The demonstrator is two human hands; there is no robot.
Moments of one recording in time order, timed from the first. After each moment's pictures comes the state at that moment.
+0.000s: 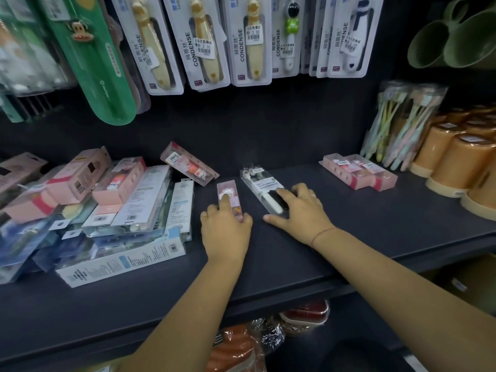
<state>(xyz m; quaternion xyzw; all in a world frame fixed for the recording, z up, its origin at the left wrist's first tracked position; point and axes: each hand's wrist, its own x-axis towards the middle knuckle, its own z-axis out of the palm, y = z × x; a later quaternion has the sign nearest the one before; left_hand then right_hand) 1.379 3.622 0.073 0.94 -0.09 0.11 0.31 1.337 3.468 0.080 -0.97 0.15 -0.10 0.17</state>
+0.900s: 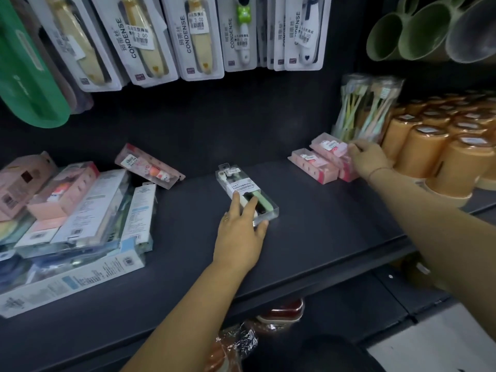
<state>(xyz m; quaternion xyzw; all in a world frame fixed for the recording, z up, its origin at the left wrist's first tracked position) 1.351 3.569 0.067 0.91 -0.30 -0.03 0.28 1.321 3.269 0.113 -0.81 0.36 -0.27 0.38</state>
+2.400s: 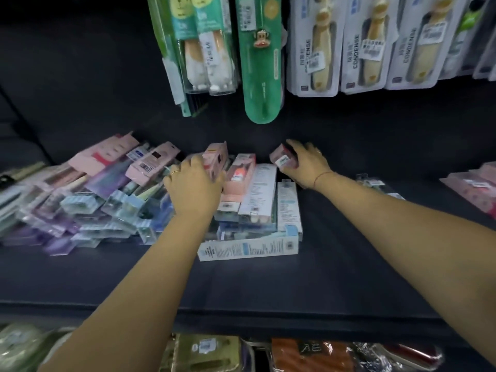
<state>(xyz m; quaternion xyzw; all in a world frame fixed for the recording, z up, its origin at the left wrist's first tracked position) 1.470 3.833 0.155 0.95 0.03 0.24 0.17 1.529 3.592 0.128 -0.96 0.03 -0.15 0.24</state>
